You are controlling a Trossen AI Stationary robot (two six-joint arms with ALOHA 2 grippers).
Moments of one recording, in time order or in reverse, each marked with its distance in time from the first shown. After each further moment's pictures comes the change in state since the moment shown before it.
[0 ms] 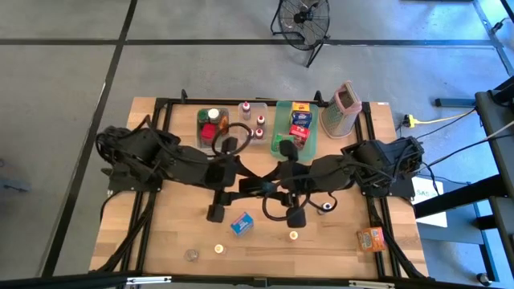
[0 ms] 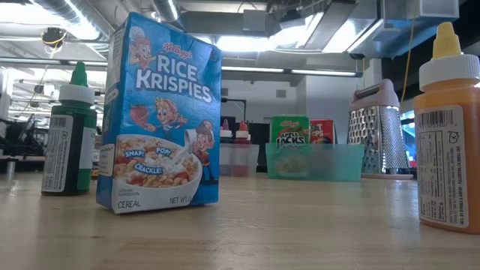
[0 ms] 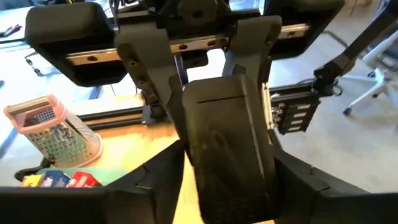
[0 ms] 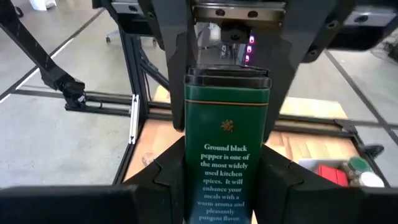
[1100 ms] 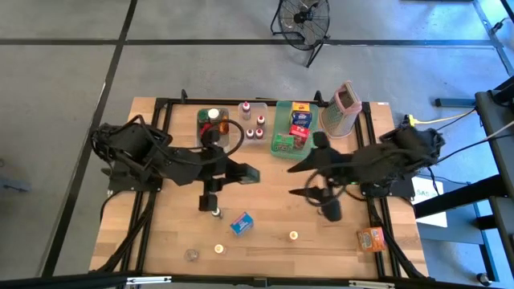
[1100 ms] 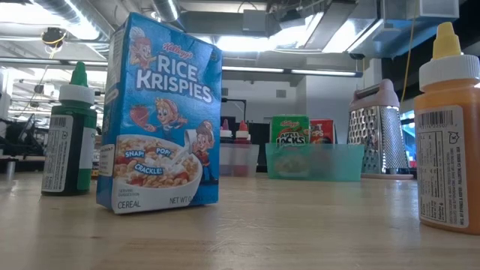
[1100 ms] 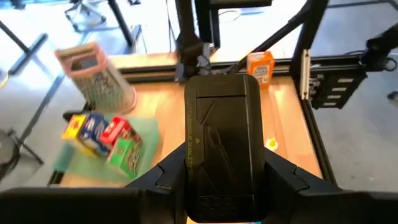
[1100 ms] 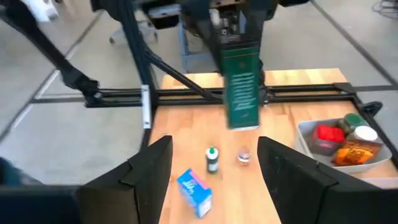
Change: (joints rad) left arm -0.022 -0.040 0.000 -0.224 -0.131 -0.139; right arm 0.050 -0.140 0.000 -0.207 0.035 0.183
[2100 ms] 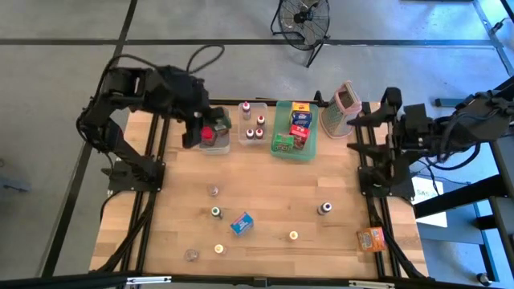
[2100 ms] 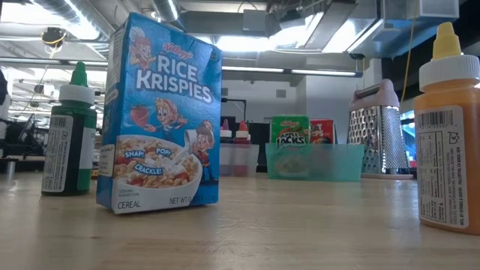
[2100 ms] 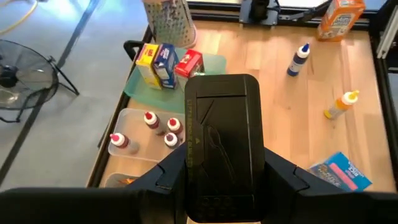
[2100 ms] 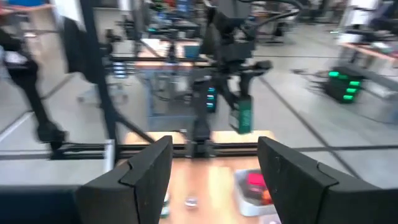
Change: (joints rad) left arm 0.524 -0.147 0.000 -0.287 0.330 0.192; right arm 0.163 -0.280 0.000 -0.013 0.365 -0.167
